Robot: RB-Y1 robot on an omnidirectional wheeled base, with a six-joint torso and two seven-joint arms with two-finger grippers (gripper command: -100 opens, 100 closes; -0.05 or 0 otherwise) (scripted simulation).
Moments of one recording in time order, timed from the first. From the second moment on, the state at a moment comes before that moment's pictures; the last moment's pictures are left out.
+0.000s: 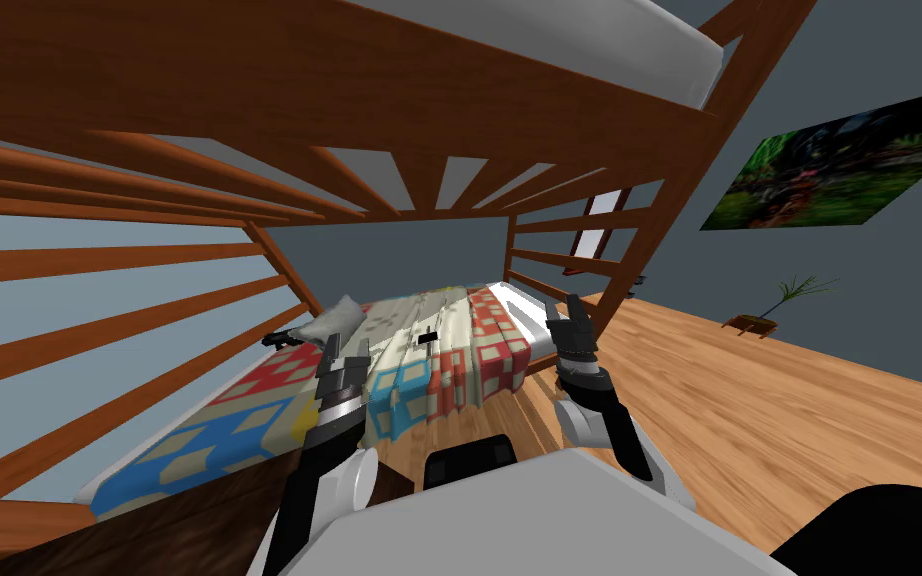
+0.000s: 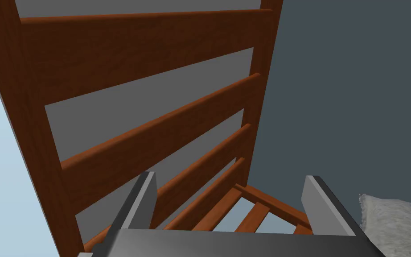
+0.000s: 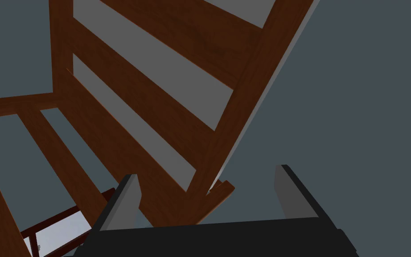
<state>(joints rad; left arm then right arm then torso) 0.53 -0.03 -0.02 -2.23 0.08 -0.42 0.02 0.51 -0.05 -0.07 -2.27 -0.04 -0.65 0.10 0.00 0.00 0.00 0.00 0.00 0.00</state>
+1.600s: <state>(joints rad) 0.39 0.18 -0.06 -1.93 -0.04 -0.29 -0.06 0.51 -0.05 -0.07 -2.27 -0.04 -0.65 0.10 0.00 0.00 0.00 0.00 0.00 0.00</state>
